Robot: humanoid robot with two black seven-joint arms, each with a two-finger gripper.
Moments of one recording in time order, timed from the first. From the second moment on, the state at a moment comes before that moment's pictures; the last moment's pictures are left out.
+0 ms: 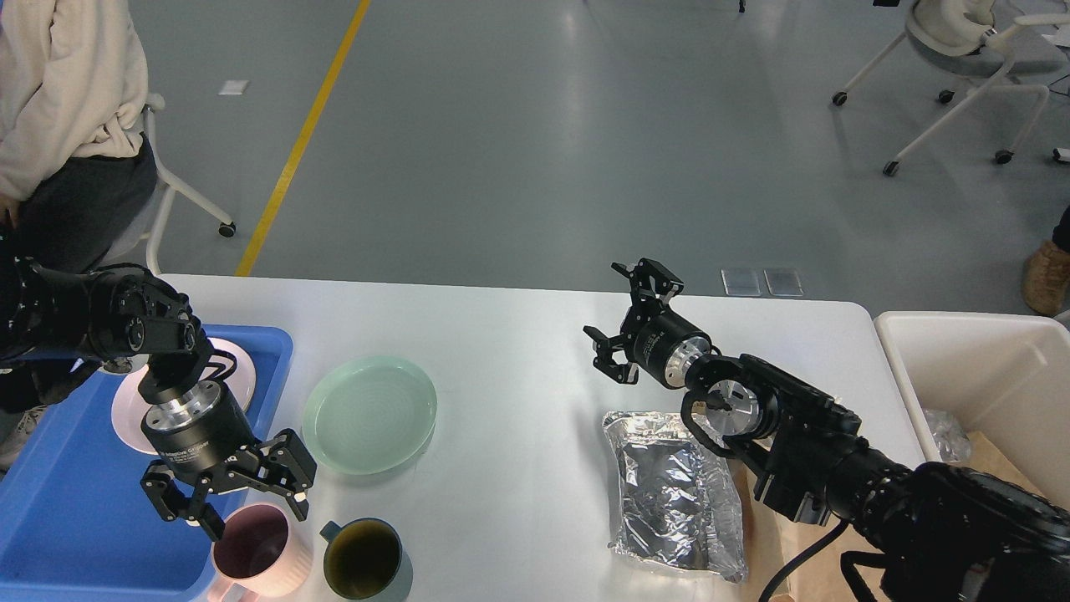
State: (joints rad) left arm -1.56 0.28 1.40 -1.01 0.06 -0.96 -0.23; right arm 0.79 0.06 0.49 0.38 -0.02 0.29 0.13
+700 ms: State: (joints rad) left arm -1.53 0.27 1.42 -0.99 0.07 -0.94 -0.21; right arm 0.79 0.06 0.49 0.38 -0.02 0.29 0.13
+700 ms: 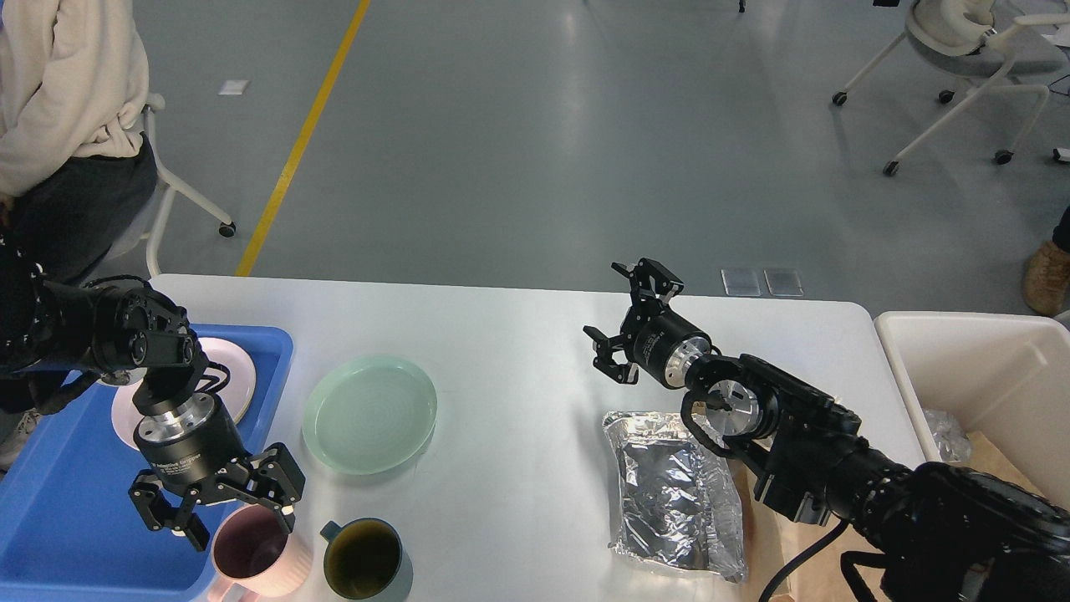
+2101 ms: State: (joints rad) left arm -1.42 0.25 1.36 -0.87 0.07 -0.91 -0.21; right arm 0.79 0.06 0.49 0.38 -0.02 0.29 0.13
